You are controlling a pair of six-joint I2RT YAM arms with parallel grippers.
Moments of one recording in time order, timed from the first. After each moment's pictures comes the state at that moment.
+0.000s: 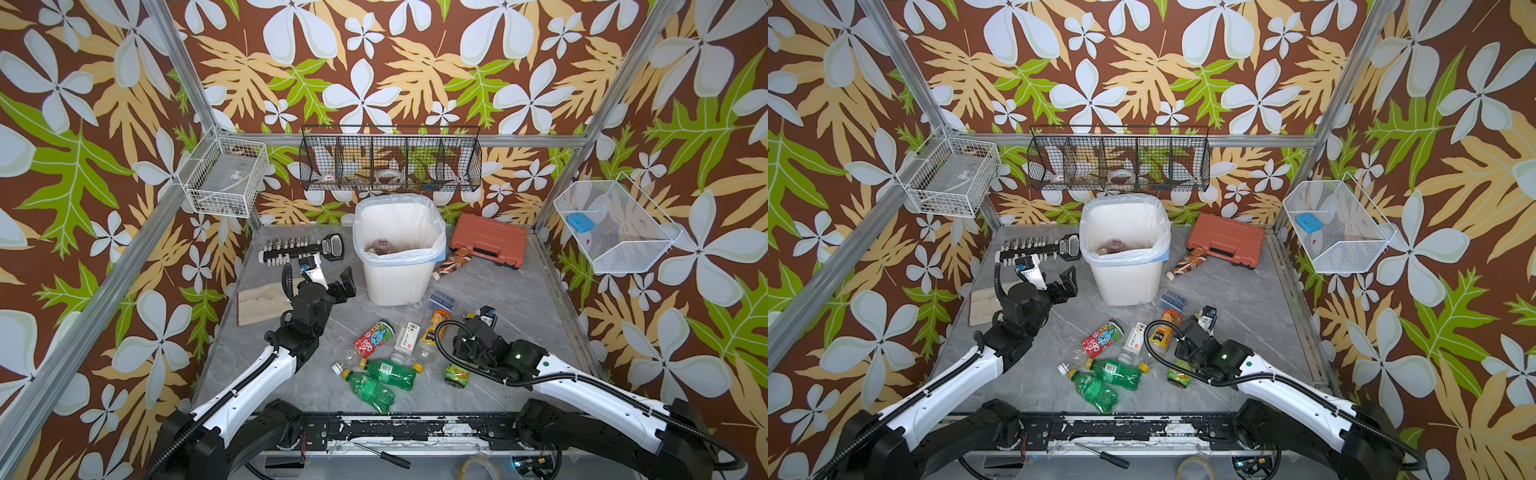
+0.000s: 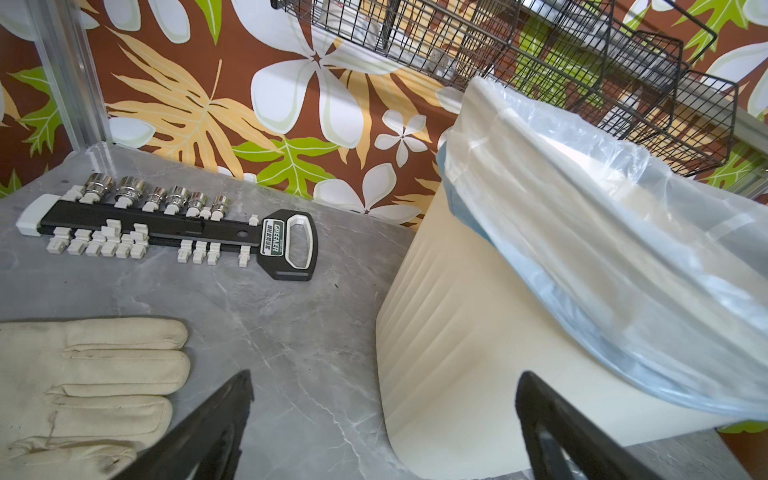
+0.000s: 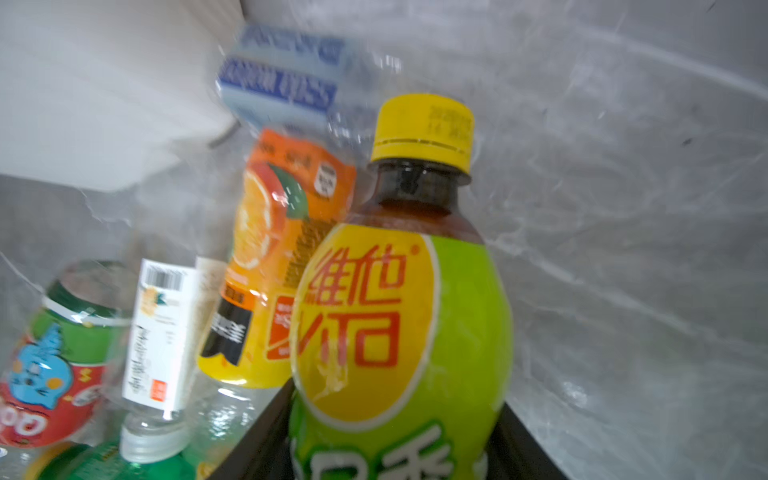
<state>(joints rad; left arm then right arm) -0.42 1.03 0.58 0.23 -0.32 -0.46 0.78 0.97 0.64 -0.65 0.38 0.99</state>
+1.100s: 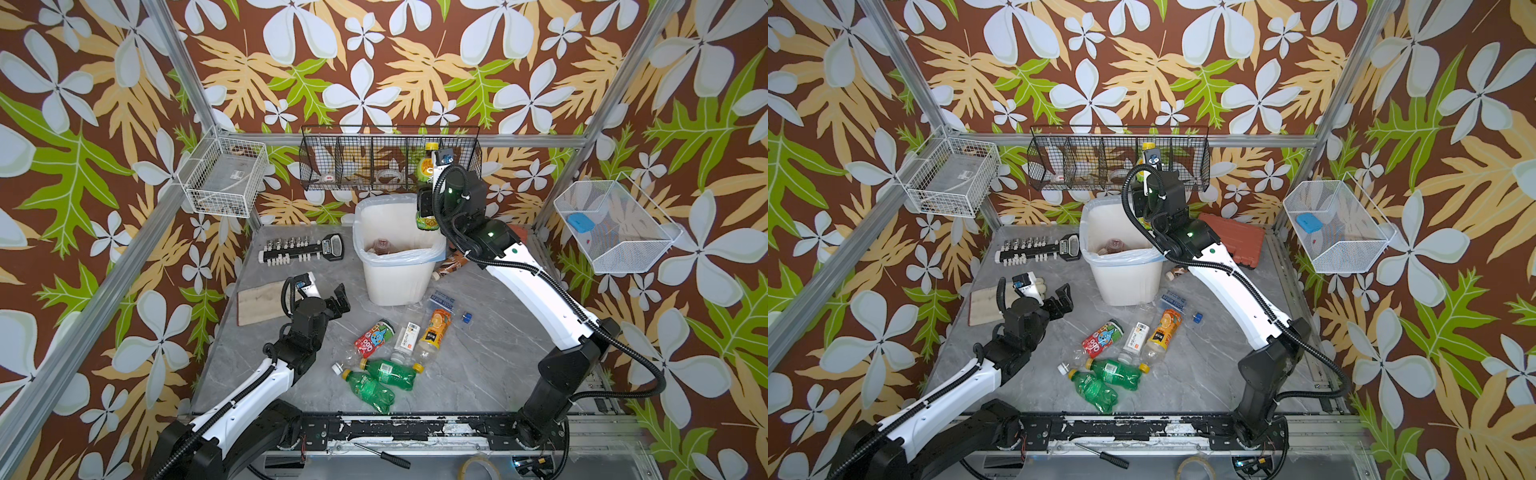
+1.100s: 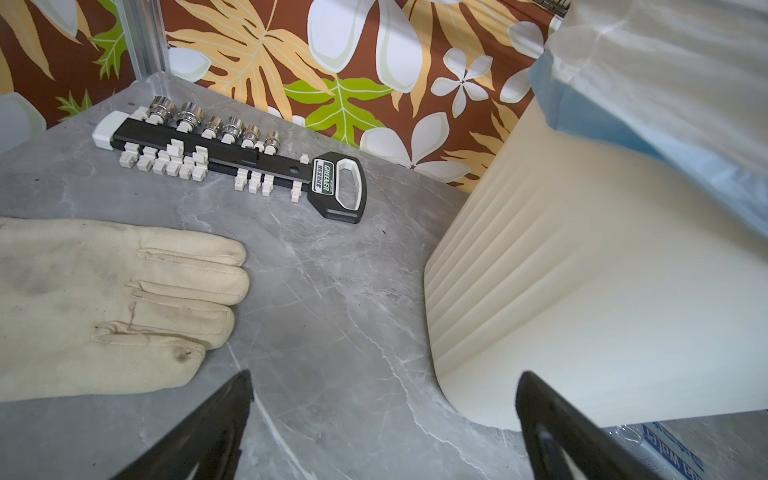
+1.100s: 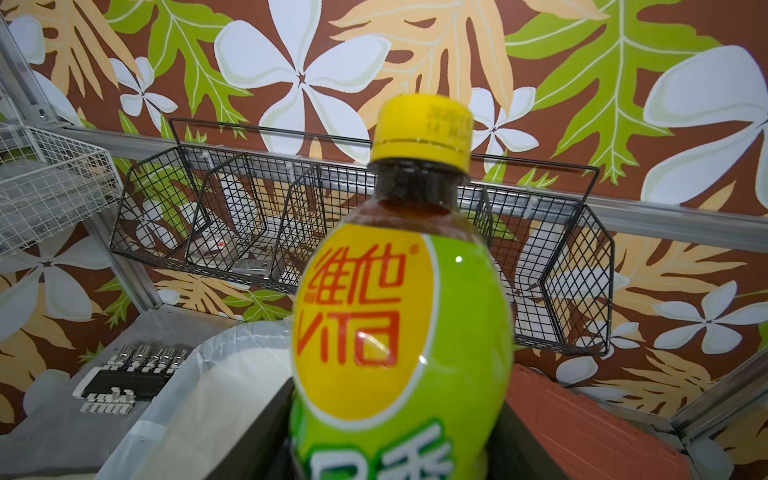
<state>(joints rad) -0.42 0.96 0.45 0.16 -0.38 -0.53 0.62 1.77 2.00 -0.37 0.43 0.01</state>
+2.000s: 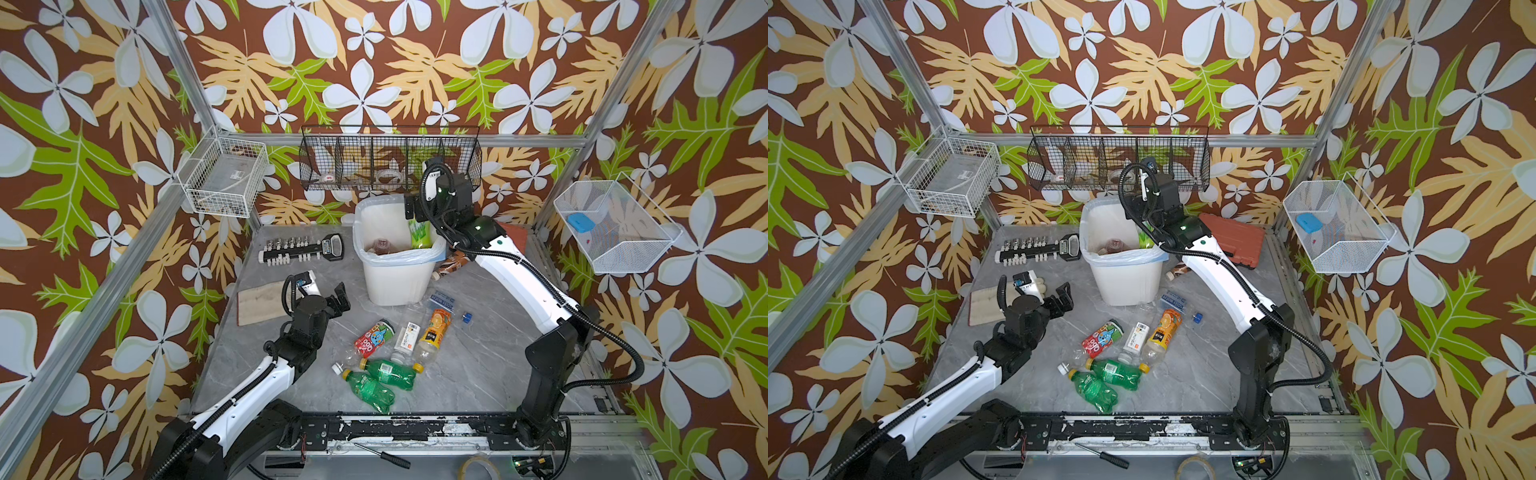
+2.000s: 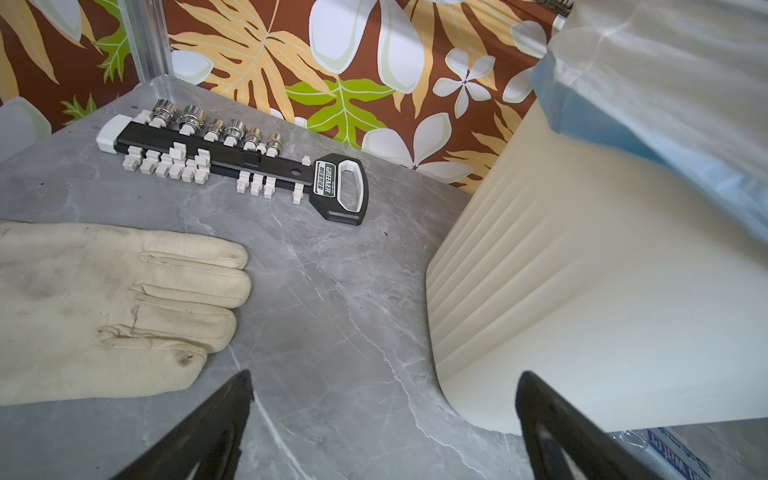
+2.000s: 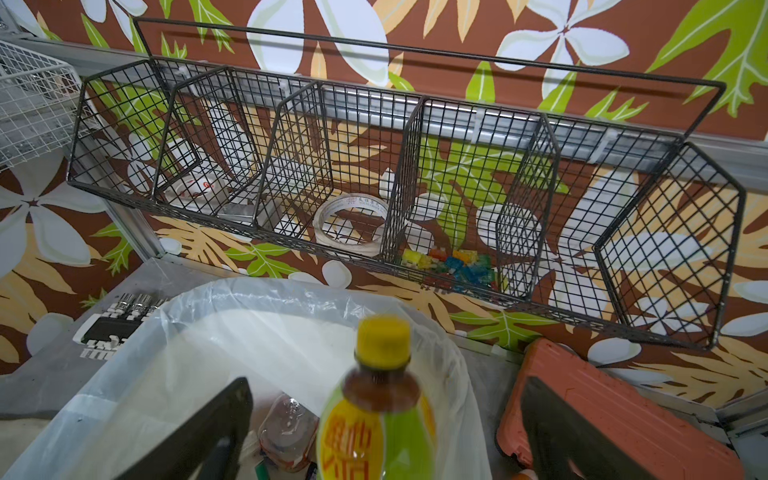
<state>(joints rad) -0.42 0.97 0.48 0.14 -0.38 -0.53 0.56 1.86 2.00 -0.41 0.31 0.06</state>
